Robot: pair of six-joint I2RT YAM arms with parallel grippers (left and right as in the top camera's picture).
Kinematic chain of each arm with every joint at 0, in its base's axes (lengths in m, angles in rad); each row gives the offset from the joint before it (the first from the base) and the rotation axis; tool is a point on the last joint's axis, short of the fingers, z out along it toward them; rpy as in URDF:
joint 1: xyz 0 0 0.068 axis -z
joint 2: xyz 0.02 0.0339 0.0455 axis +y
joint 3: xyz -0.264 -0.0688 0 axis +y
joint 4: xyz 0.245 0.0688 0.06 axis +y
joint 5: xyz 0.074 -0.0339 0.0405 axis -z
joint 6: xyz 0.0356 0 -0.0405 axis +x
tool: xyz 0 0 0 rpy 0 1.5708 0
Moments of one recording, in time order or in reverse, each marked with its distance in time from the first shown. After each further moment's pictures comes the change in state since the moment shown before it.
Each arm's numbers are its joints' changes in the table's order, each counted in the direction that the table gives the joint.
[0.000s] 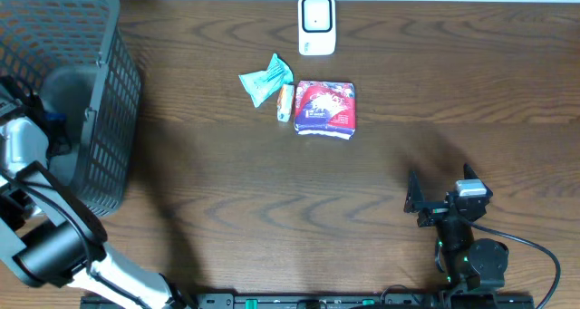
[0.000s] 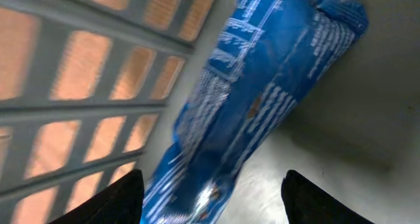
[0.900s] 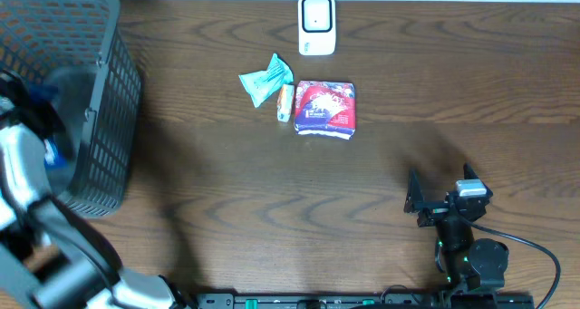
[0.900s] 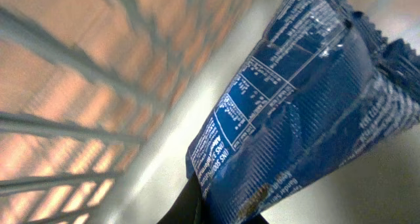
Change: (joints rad) left arm 0.002 -0.236 0.032 -0.070 0.256 -0.205; right arm 0.000 0.000 0.000 0.000 0.000 0.000
